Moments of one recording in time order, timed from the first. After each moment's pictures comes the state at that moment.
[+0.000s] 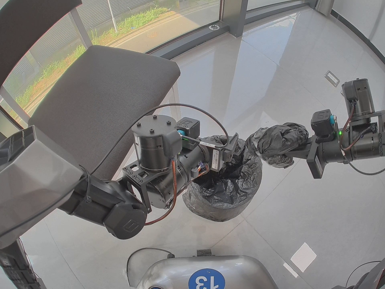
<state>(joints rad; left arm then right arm) -0.76 2.02 -1.01 -1.01 0.18 0.05 0.35 1.57 -1.08 0.10 0.25 -0.56</state>
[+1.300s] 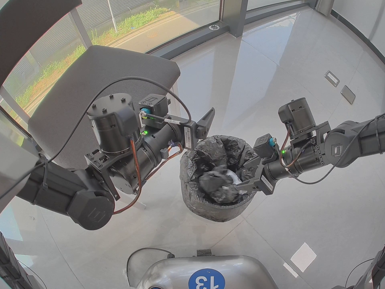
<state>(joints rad) -0.68 1.88 -0.94 -1.05 0.16 0.08 0.49 1.90 -1.23 0.09 0.28 -0.53</state>
